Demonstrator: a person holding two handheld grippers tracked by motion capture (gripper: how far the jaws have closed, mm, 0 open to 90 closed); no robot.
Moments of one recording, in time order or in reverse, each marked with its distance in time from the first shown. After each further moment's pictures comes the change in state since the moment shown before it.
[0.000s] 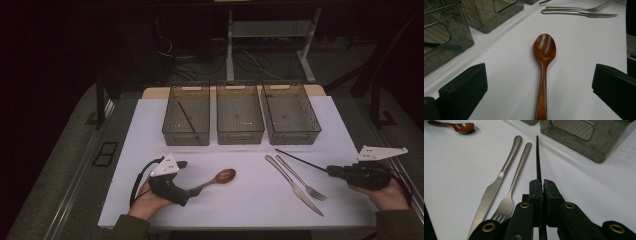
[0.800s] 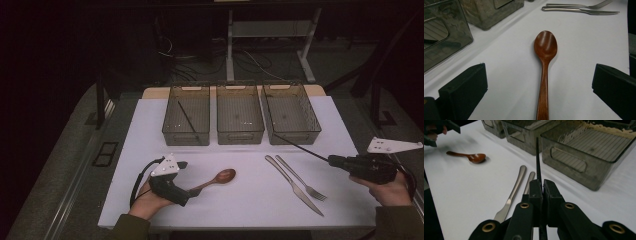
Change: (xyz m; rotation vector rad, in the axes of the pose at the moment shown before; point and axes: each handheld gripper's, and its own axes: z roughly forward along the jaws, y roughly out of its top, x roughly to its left) left arm 0.002 -0.003 0.003 0.011 -0.003 -0.008; right arm 0.002 0.022 -0.016 -0.149 0.025 0.009
